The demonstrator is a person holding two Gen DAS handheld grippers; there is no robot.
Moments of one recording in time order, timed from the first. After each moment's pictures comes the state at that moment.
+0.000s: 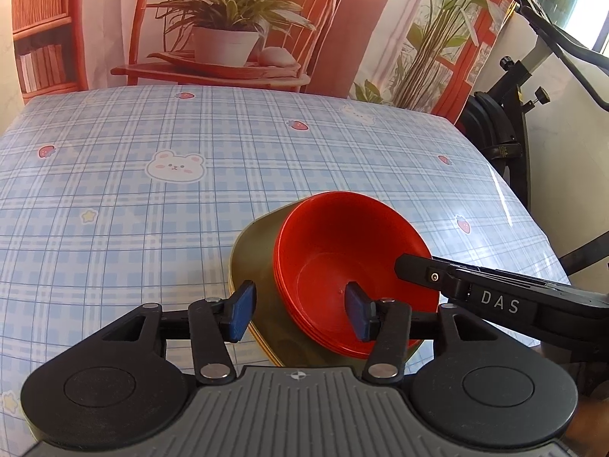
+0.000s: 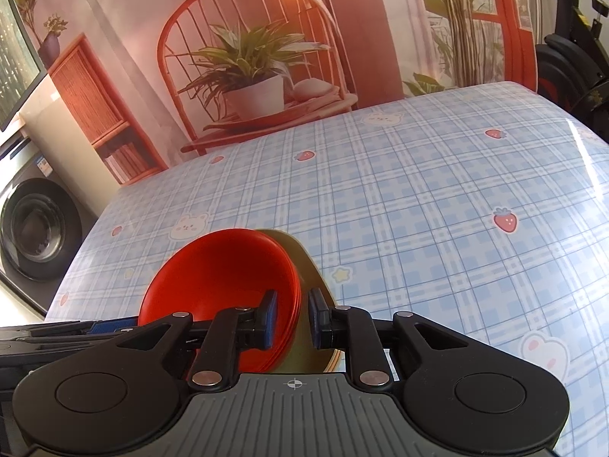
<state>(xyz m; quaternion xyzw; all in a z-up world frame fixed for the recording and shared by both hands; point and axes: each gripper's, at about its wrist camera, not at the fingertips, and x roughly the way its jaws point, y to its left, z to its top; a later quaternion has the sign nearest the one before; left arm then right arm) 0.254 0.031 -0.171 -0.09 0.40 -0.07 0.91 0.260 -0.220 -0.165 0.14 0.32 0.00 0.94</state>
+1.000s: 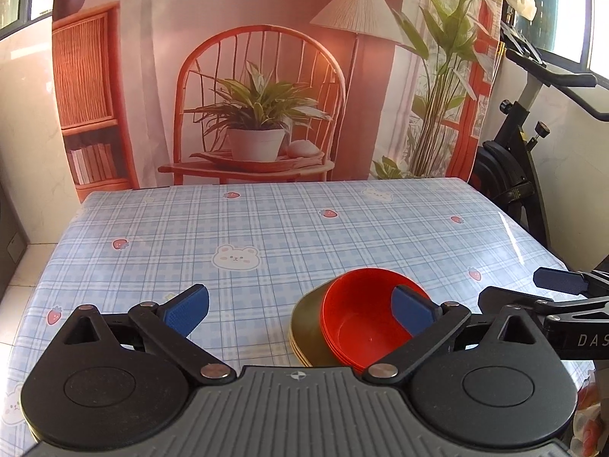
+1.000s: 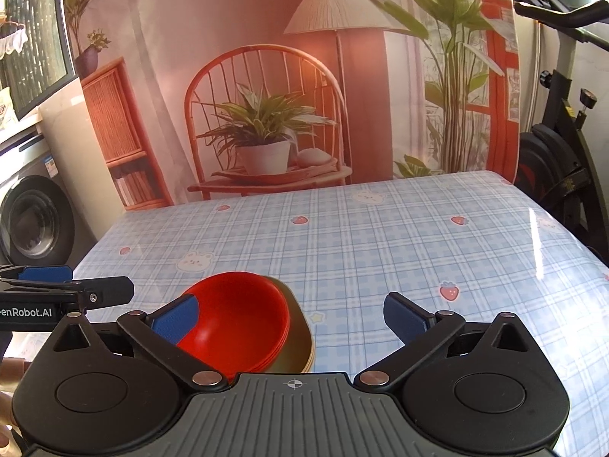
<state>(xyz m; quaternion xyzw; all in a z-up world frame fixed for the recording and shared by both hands) 0.192 0.039 -0.102 -0.02 0.28 -0.01 0.96 0.186 -0.212 -0.106 0.05 0.24 -0.02 0.97</state>
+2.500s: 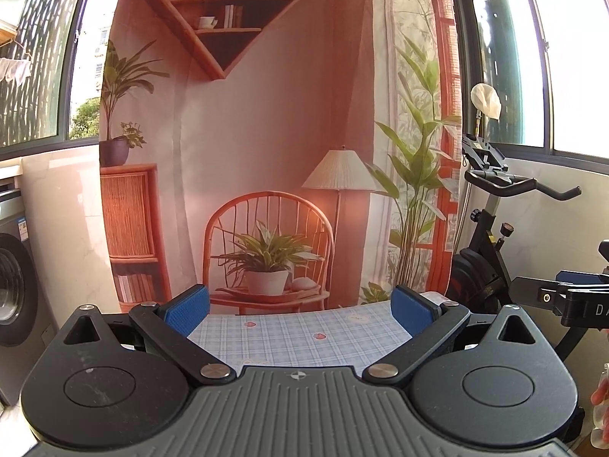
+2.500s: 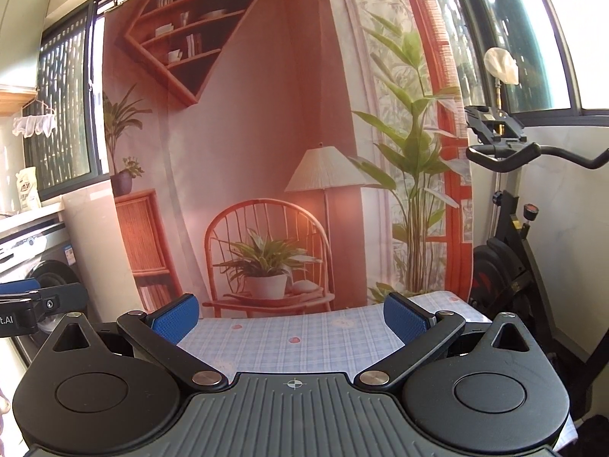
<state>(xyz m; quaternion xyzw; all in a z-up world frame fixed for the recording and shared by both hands) 0.030 -0.005 0.038 0.01 0.09 0.01 1.00 0.007 -0.200 0.040 0.04 0.07 -0.03 1.00</state>
